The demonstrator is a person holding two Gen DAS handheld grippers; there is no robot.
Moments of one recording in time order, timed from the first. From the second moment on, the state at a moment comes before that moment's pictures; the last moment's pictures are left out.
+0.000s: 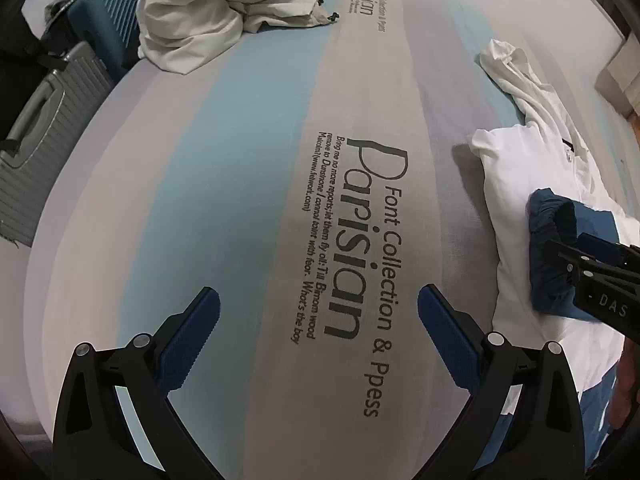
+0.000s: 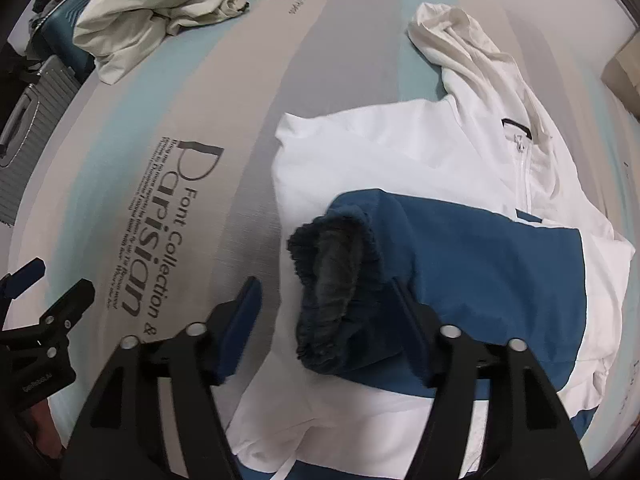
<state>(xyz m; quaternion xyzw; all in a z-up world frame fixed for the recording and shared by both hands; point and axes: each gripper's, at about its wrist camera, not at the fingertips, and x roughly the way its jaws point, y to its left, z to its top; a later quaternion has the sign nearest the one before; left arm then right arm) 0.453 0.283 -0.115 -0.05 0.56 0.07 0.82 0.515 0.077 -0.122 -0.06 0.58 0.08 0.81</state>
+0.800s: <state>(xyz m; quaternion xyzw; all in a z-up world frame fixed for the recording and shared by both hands) 0.485 0.132 -0.074 -0.04 0.55 0.03 0.83 0.511 -0.105 -0.050 -0.06 0.50 0.04 0.86</state>
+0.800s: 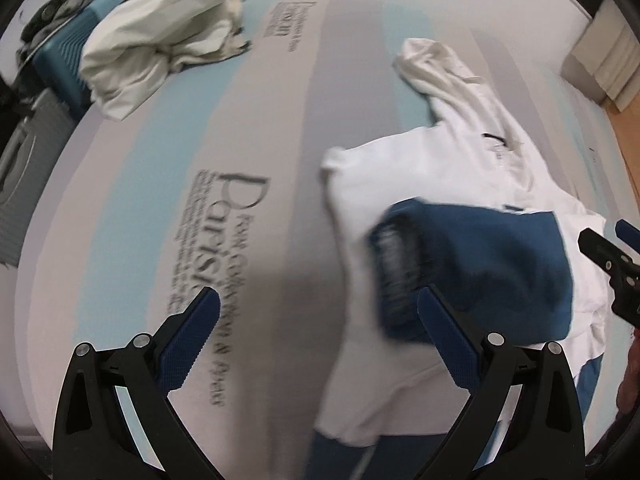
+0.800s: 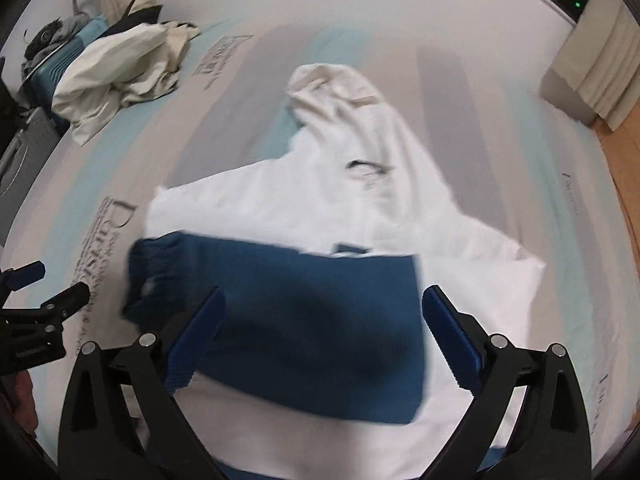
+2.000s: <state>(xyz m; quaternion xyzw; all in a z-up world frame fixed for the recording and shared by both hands) 0.775 0.013 -0.124 -0.03 0.57 -0.06 0.82 0.770 -0.209 -0.092 -0.04 0.49 0.23 0.84</state>
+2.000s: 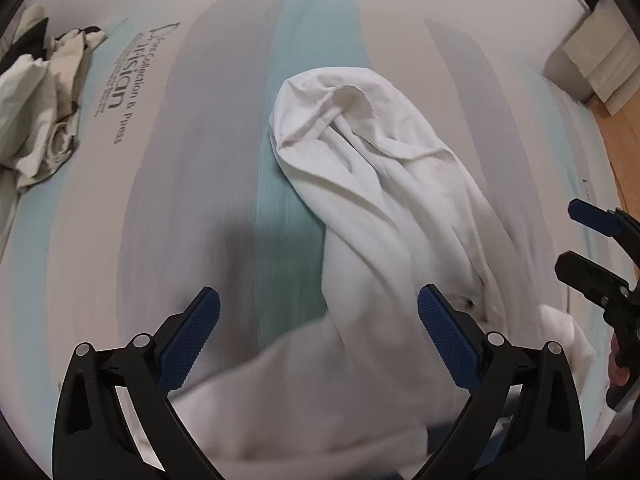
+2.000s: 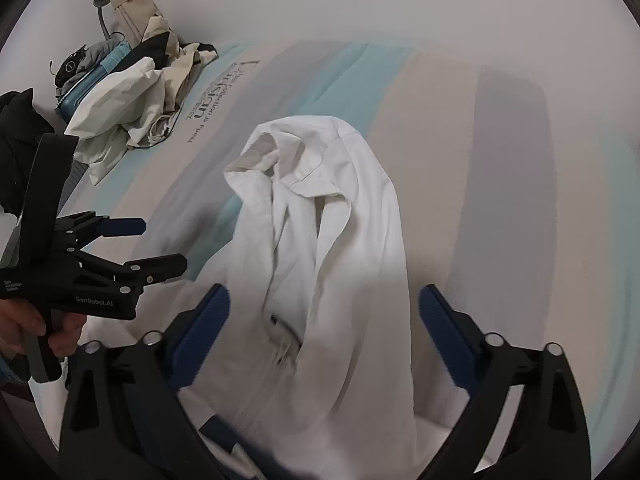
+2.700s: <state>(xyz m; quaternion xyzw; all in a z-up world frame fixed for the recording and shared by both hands) 0.877 0.019 -0.186 -0.04 0.58 -0.12 0.81 0.877 -0.174 -0.164 -0.06 0.55 0.28 0.78</state>
